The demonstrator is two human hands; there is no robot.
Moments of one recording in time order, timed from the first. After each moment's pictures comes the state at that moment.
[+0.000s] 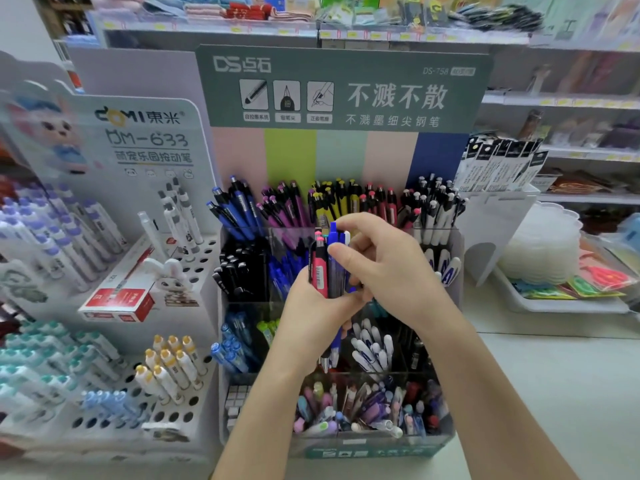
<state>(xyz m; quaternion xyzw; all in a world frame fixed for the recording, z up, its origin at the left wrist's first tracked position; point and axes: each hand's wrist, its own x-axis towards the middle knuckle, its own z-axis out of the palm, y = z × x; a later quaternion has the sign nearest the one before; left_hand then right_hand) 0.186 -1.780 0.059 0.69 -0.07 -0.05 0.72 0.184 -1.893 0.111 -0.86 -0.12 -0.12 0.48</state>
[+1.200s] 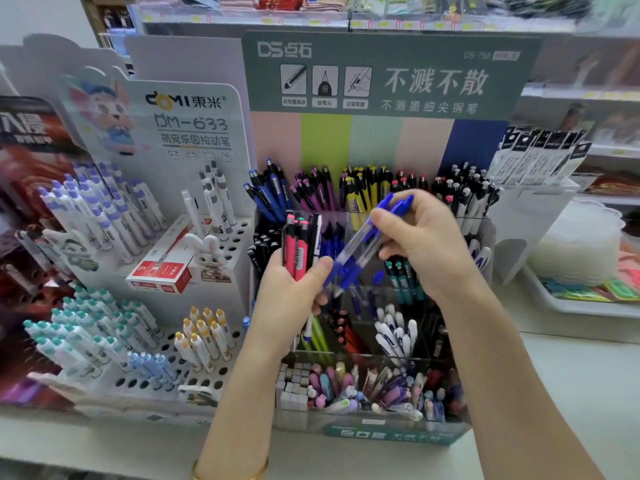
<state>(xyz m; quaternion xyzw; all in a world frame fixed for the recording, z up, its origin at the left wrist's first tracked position) 0.177 -1.726 0.053 0.71 -0.02 0.03 0.71 0.195 -1.891 0.109 -0.74 -0.07 -0.11 0.66</state>
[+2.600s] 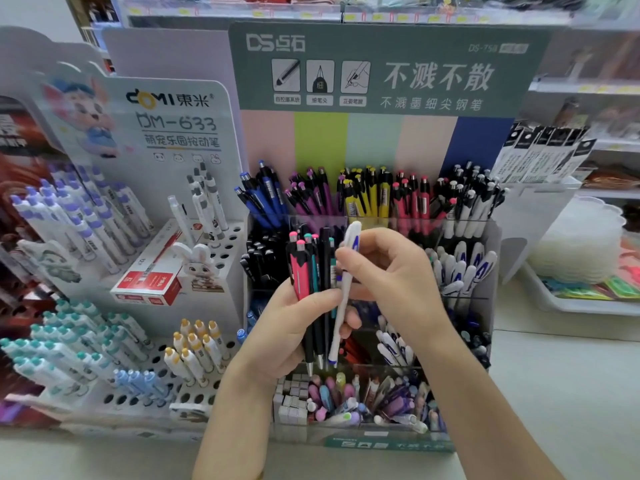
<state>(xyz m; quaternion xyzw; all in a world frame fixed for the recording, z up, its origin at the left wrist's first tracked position) 0.176 -1.722 0.046 0.53 -0.18 -0.16 0.81 0.176 -1.864 0.084 -0.75 -0.09 -0.11 0.64</state>
